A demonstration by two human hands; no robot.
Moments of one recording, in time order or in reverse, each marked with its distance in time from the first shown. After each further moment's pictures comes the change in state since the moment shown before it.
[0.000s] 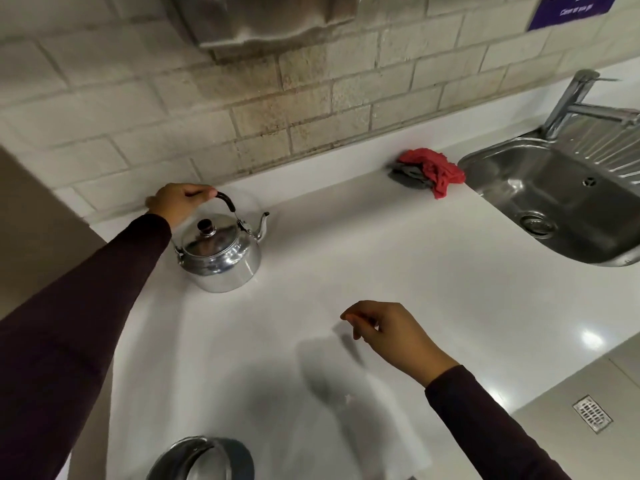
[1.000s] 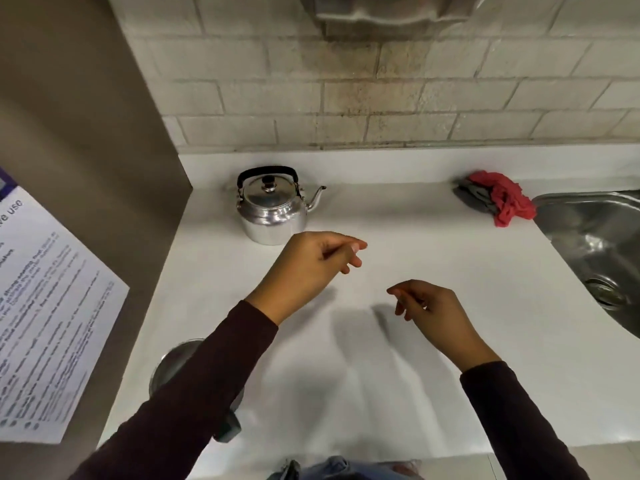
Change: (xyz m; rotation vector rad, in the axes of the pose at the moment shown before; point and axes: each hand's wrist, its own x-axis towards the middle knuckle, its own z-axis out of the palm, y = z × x) left_hand -0.253 0.137 0.055 -0.607 -0.097 0.121; right_hand 0.014 0.027 -0.041 0.044 -0.039 -0.154
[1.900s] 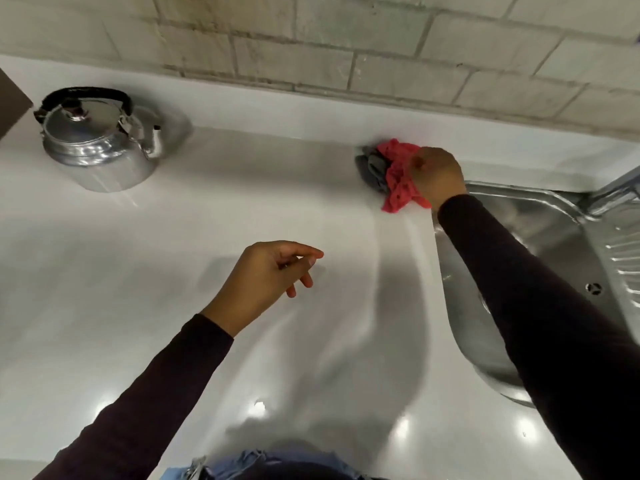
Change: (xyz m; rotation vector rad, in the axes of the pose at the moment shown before) left_hand 0.103 0.013 0.265 -0.093 0.149 -0.280; right_hand 0.256 0.174 -0.273 -0.569 0.084 -0.071
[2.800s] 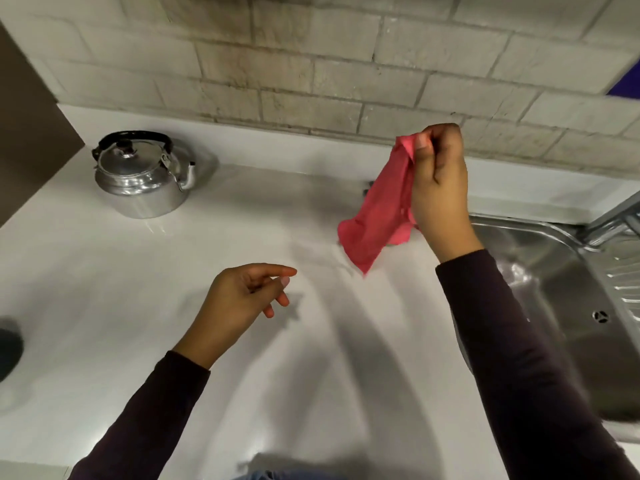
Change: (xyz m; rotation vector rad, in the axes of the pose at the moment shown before) left_hand -0.045 0.005 -0.037 -0.057 0.167 0.014; right_hand -0.100 -0.124 -0.074 0.687 0.414 -0.274
